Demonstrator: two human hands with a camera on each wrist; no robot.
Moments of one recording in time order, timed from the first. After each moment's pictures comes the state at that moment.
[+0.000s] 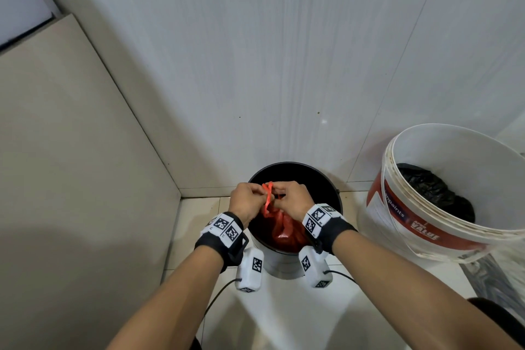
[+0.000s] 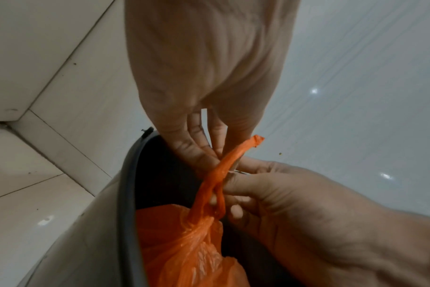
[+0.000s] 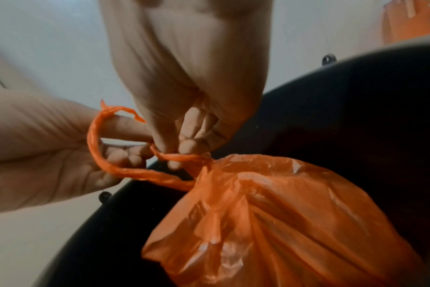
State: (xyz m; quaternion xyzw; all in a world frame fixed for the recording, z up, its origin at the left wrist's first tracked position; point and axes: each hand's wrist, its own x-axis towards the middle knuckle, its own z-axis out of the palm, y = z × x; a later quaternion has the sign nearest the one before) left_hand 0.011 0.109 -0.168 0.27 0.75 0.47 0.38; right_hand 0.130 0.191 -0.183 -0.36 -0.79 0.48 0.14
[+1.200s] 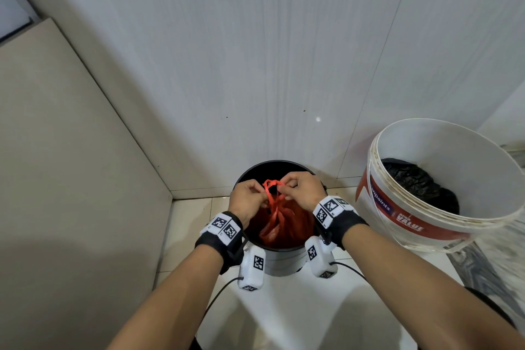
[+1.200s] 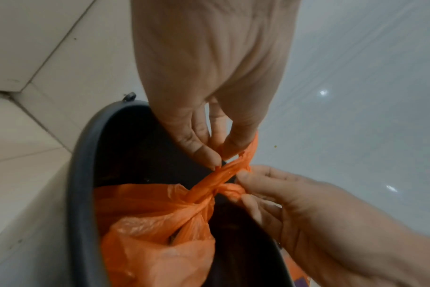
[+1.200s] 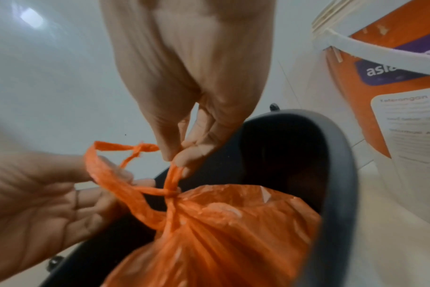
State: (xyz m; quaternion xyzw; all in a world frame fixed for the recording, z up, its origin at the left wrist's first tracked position) left_hand 0.036 0.122 -0.171 0.27 0.73 0.50 0.38; right_hand 0.167 0.216 -0.171 -0.43 -0.74 0.49 0.18
